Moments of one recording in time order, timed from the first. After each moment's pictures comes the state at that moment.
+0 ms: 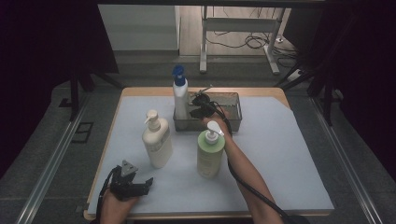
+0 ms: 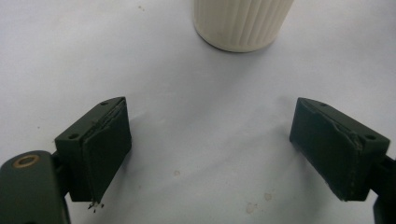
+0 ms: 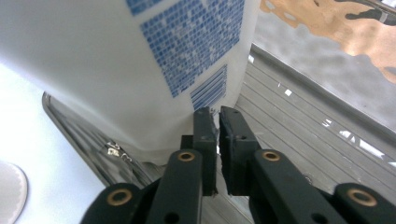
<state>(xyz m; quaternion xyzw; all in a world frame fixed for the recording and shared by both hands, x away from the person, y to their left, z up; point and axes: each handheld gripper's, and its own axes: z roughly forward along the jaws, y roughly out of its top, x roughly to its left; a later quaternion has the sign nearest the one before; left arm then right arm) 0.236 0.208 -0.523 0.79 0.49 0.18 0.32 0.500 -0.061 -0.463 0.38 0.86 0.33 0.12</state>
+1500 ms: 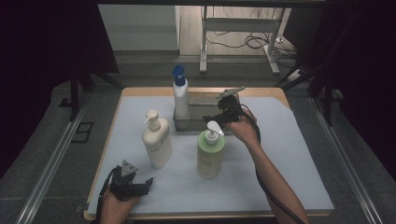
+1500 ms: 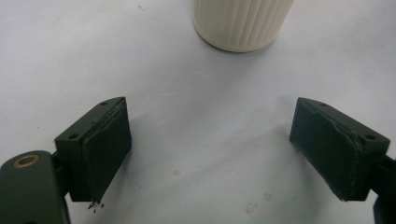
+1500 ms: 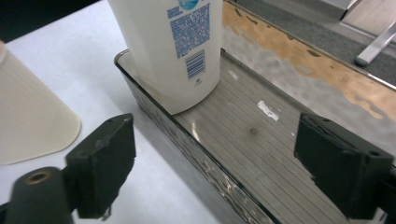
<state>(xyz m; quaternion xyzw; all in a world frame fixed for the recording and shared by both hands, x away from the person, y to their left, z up) 0.236 0.208 -0.523 0.79 0.49 0.18 0.32 0.449 -0.143 -0.415 0.33 0.84 0.40 0.14</state>
